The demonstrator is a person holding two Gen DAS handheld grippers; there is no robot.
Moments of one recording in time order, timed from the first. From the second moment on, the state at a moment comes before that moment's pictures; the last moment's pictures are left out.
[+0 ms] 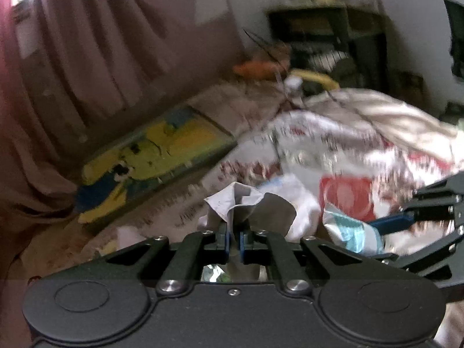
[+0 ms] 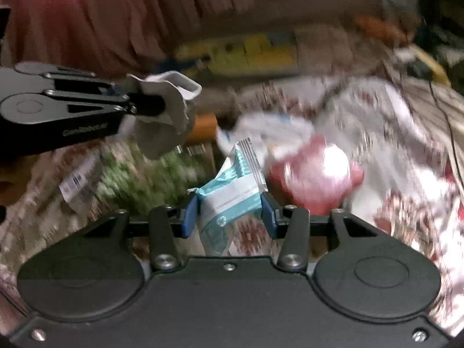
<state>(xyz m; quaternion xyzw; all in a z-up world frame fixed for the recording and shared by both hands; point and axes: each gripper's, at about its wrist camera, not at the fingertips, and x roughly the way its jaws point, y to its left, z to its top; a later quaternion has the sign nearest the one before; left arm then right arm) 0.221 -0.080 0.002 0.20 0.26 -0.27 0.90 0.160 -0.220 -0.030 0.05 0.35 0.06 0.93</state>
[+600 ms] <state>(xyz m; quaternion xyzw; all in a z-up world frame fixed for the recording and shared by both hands) 0.377 -0.016 0.041 -0.06 0.23 -0.10 0.97 0.382 -0.241 0.040 0.09 0.26 0.11 0.95</state>
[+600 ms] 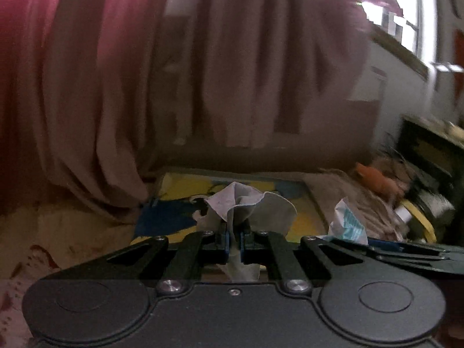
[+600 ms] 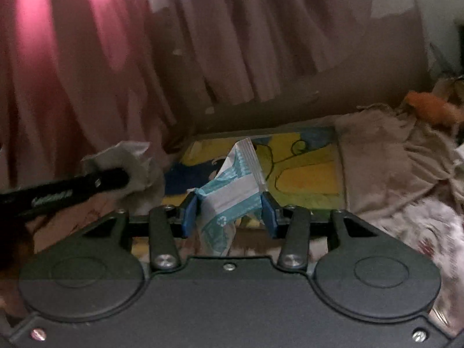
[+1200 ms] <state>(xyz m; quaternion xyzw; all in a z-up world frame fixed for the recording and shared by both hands) 0.505 0.024 -0.041 -0.13 0.37 -0.02 0.92 0.518 -0.215 -0.031 0.06 0.35 0.05 0.93</state>
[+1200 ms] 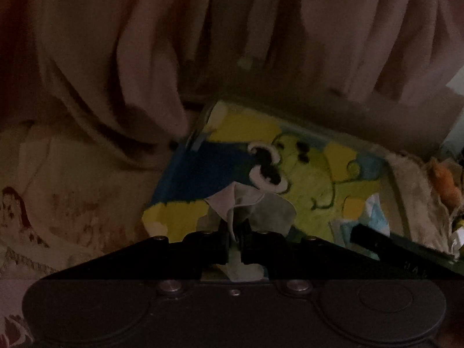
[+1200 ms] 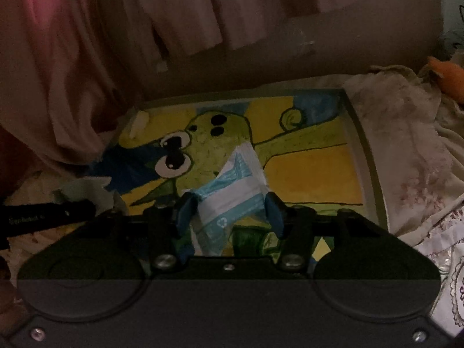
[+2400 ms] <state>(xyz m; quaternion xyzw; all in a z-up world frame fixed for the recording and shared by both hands) 0.276 0.003 0.101 -0.05 0.17 -0.05 0.98 0.307 -0.225 0.129 0.03 0.17 0.12 0.98</state>
